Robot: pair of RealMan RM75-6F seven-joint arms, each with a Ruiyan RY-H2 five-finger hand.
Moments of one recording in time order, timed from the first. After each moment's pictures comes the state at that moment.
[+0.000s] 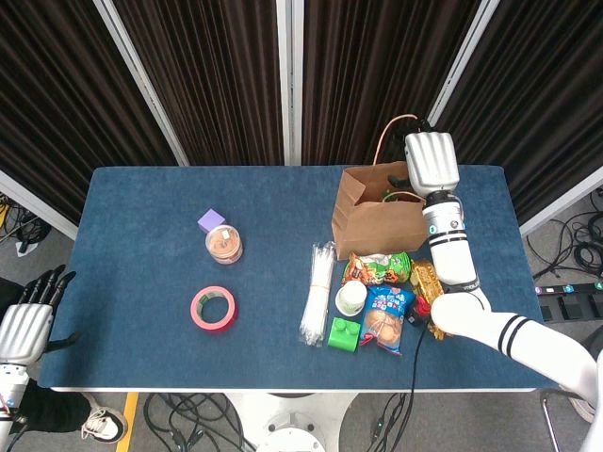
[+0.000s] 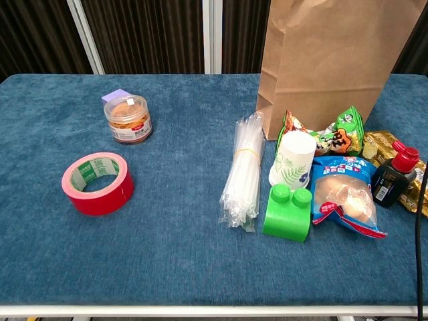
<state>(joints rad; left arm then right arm) -0.13 -1.28 0.00 -1.24 1.52 1.42 -0.16 0.95 -1.38 0.45 -1.35 -0.82 1.03 -0.45</state>
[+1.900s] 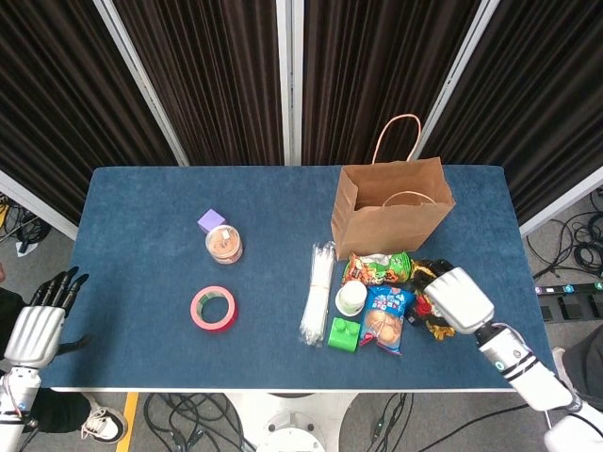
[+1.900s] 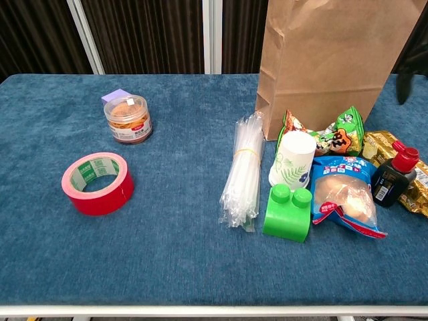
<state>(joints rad) -0.12 -1.29 0.00 -1.30 1.54 1.45 -0.11 0.50 -1.09 0.02 -1.63 -1.72 1.15 -0.11</state>
